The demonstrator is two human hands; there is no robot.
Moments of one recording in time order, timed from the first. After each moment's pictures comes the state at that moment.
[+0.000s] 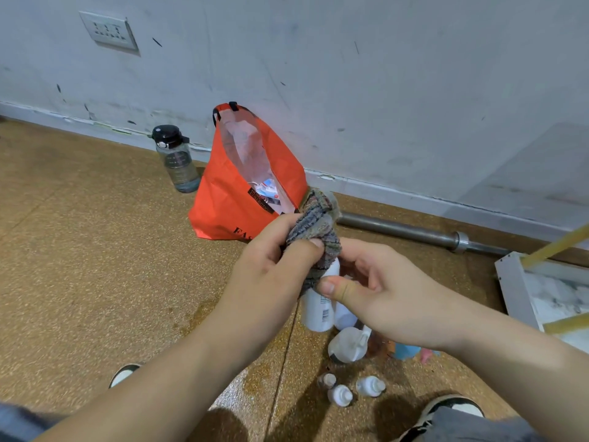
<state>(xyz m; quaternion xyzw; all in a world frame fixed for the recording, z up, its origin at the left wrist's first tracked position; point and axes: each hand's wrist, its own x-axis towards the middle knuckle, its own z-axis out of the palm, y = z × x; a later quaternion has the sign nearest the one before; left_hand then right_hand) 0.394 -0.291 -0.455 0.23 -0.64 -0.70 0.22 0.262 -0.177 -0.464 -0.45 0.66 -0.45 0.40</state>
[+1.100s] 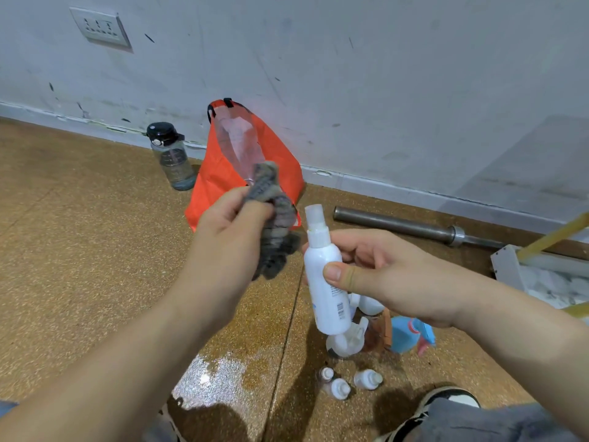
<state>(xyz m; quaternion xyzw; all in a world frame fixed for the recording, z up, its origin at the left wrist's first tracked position) 0.394 -0.317 -0.439 0.34 -0.60 -0.68 0.27 0.247 -0.171 -0.446 -0.45 0.63 -0.42 0.48</state>
